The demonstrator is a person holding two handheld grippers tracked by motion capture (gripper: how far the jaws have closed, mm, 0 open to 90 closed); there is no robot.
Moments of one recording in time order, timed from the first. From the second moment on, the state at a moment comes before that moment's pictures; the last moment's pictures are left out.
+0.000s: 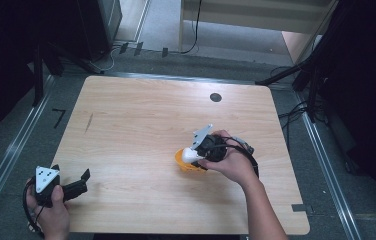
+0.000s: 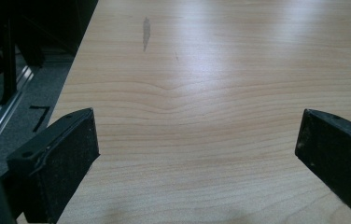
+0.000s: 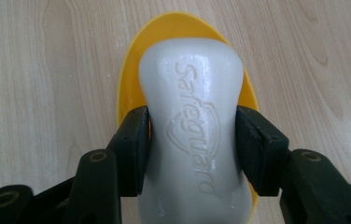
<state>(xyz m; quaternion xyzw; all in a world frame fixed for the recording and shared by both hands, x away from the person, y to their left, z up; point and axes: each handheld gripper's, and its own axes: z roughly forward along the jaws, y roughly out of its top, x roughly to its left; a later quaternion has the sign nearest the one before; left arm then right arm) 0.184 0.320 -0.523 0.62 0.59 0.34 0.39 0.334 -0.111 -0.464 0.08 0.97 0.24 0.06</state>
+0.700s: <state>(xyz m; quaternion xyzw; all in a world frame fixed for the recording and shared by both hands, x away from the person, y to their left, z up) 0.183 0.320 -0.522 0.62 0.59 0.34 0.39 0.335 -0.116 -0.465 0.10 0.96 0.26 0.06</state>
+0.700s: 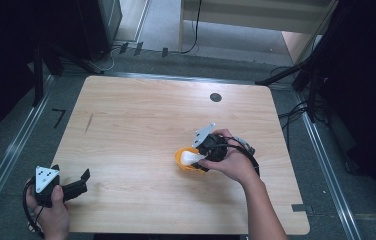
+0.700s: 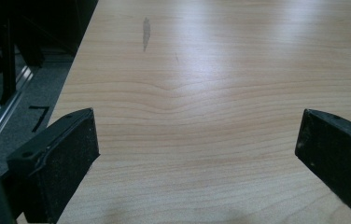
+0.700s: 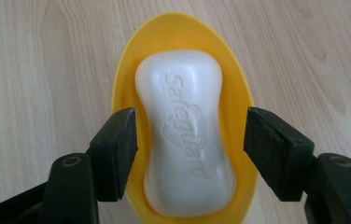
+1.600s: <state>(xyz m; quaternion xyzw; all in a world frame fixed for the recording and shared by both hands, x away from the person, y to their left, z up) 0.183 0.319 -0.522 0.63 0.59 0.34 0.39 0.325 -0.189 -0.462 0.26 0.91 0.32 0.08</state>
